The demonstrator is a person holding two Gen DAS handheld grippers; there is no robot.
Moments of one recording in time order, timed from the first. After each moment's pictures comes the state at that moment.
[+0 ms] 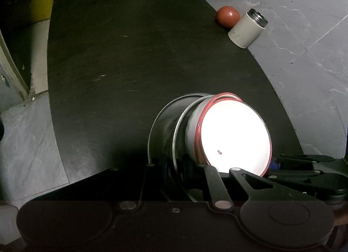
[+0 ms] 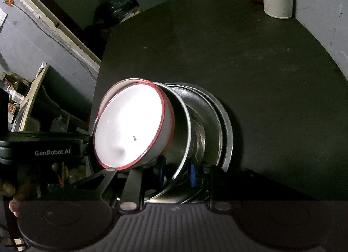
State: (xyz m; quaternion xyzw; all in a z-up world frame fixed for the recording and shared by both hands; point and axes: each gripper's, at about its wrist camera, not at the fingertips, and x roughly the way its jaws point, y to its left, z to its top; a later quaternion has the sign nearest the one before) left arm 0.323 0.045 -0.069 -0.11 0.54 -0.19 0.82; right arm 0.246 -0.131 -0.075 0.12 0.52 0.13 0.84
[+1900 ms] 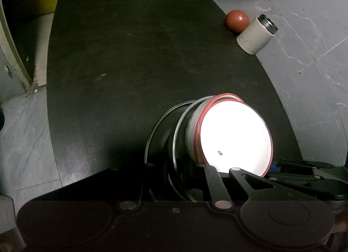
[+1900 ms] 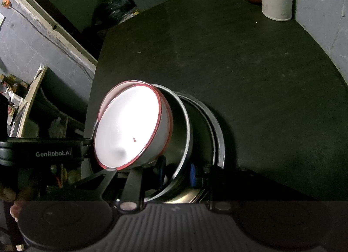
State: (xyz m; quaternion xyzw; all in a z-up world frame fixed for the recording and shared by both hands) left arm 0.321 0.054 -0.068 -0.13 0.54 -0.16 0.81; right arm 0.246 -0.131 -0.076 0.12 0.52 0.13 0.84
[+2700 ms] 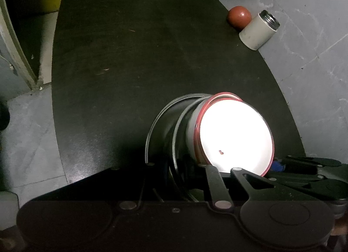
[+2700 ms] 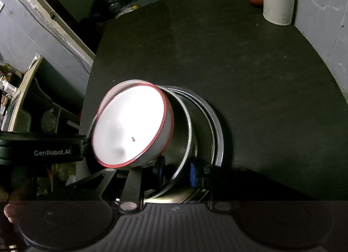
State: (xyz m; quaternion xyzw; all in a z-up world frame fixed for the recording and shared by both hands) left arm 0.325 0.049 -0.069 -0.11 0.55 -0.16 0.81; right arm 0.248 -0.120 -0.069 0.08 0.53 0.12 0.84
